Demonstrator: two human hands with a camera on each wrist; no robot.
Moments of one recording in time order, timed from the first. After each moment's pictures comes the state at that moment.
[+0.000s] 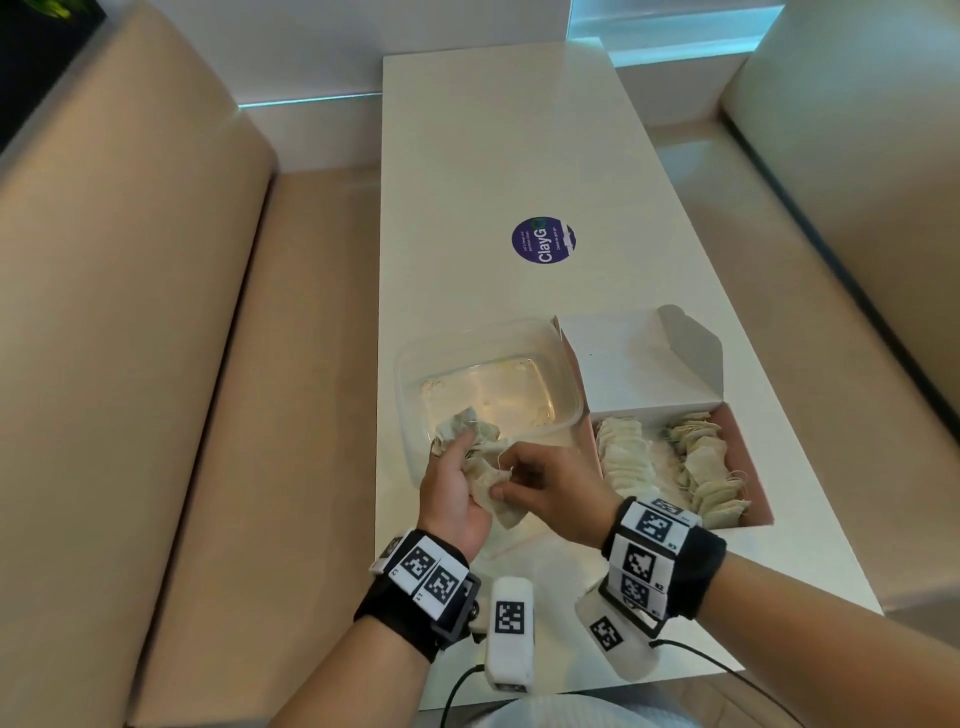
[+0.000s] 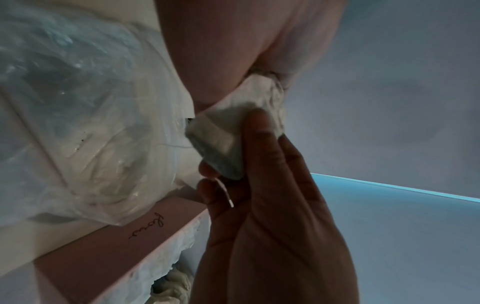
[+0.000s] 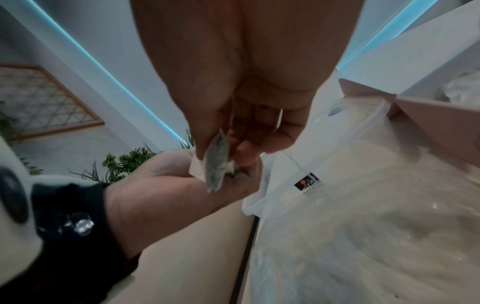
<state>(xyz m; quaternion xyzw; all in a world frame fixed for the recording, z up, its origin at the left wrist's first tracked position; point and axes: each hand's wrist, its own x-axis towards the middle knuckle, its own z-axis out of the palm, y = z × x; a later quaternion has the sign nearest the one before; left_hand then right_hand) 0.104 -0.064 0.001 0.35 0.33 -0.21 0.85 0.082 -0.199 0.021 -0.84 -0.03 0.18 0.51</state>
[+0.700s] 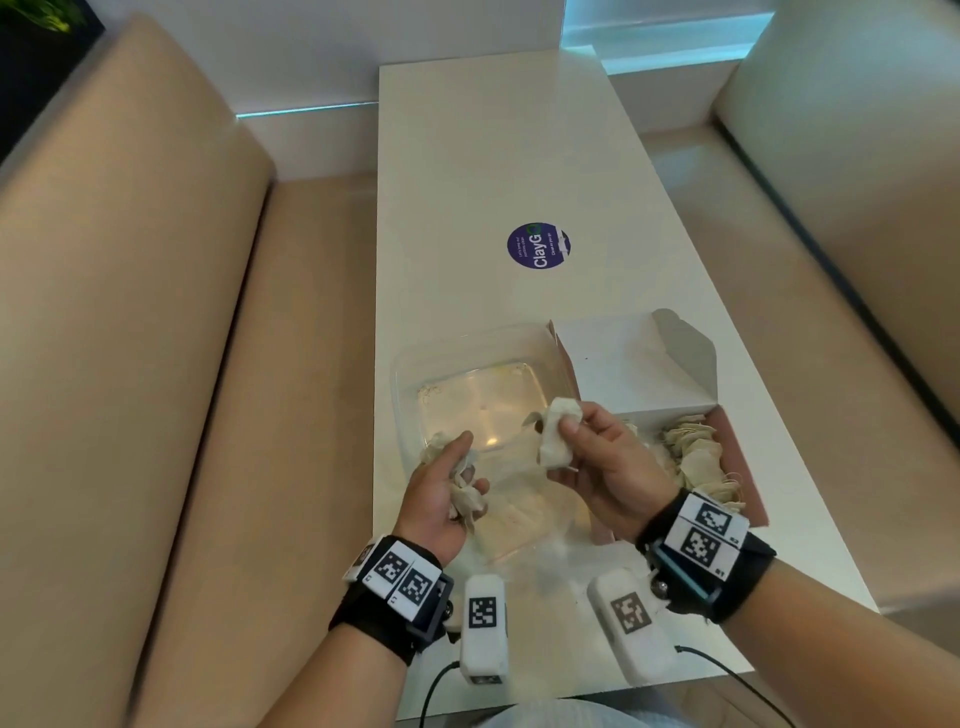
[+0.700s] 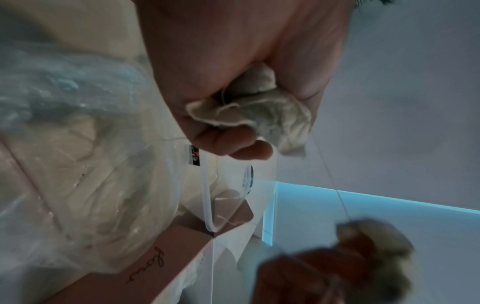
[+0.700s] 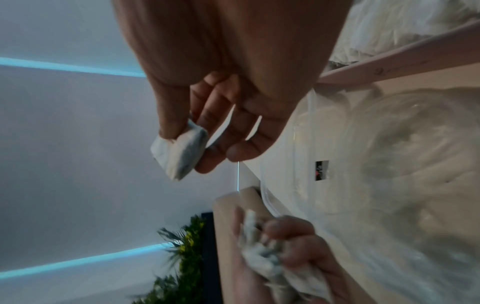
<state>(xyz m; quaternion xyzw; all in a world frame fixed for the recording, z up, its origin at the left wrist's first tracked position) 0.105 -0.049 0.002 0.43 0.34 -0.26 0.80 0.084 -0.232 0.037 -0.43 0.15 0.14 0.88</state>
